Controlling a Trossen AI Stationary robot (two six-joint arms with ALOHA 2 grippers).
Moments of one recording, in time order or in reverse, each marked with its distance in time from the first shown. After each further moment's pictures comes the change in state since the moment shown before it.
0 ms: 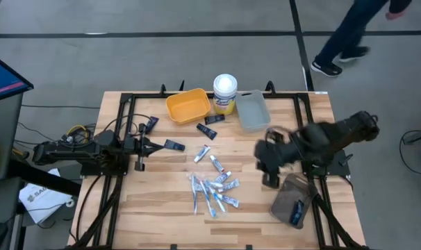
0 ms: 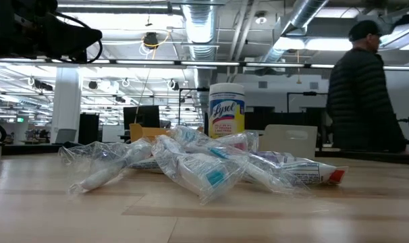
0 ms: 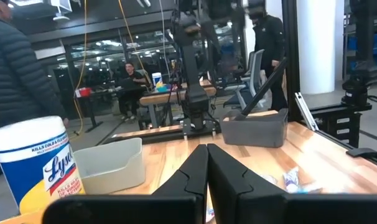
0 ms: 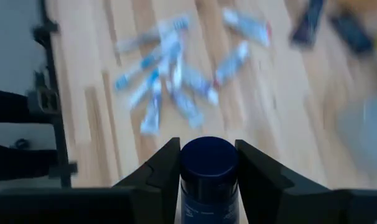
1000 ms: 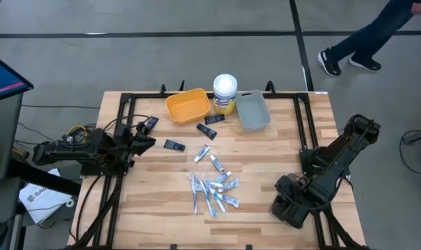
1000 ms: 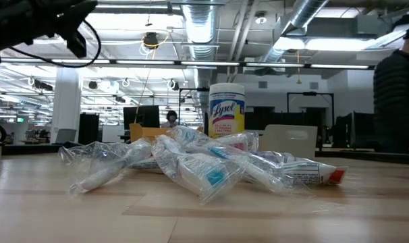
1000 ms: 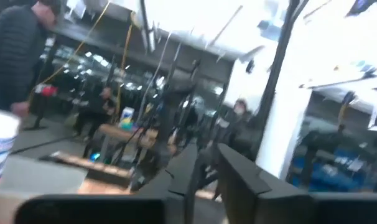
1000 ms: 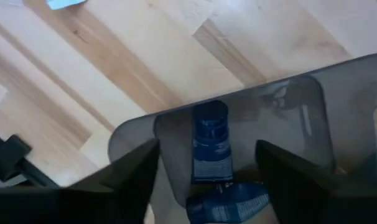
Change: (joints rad) left arm 0.000 0.000 0.007 0.263 0.020 -0.513; right arm 0.465 0.004 -0.613 0.253 -0.052 1.084
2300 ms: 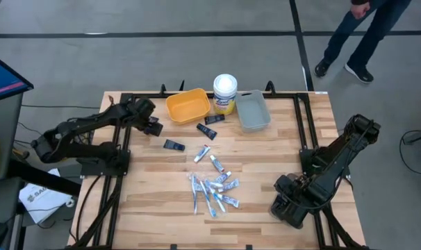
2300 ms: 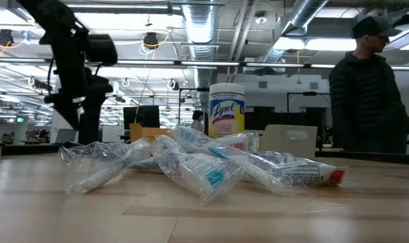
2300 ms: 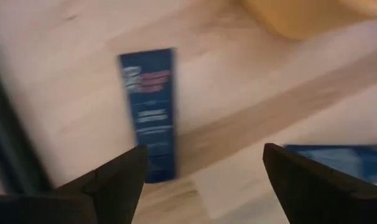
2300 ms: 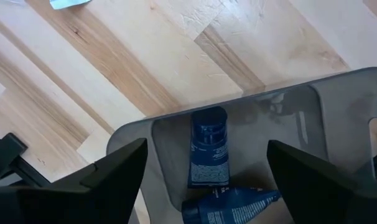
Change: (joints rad) left arm 0.685 0.954 0.579 -1.226 -0.184 -0.026; right arm -0.013 0.000 0.000 0.001 0.009 -0.045
